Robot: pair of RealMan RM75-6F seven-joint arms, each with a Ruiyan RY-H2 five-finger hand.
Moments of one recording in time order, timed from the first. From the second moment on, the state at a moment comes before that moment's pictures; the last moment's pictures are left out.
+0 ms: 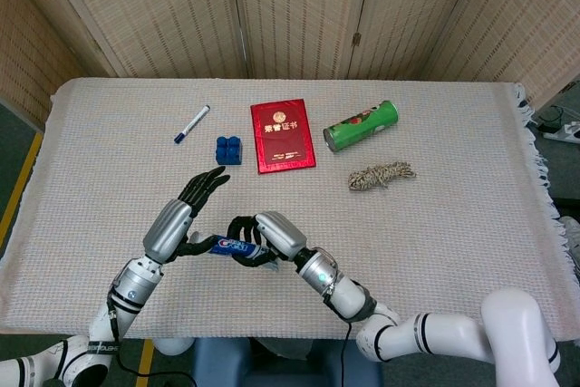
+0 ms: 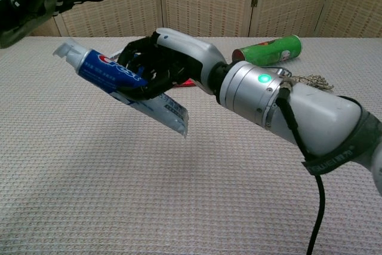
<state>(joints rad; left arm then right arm) -0.59 -1.38 -0.18 -1.77 1.50 1.23 -0.23 0.89 -1.80 0.26 -1.47 -1.32 0.94 0.40</state>
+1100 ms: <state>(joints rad) -0.61 -1.52 -0.20 -1.68 1.51 1.29 -0.16 0.86 -1.89 0.31 -1.46 -1.31 0.99 0.45</state>
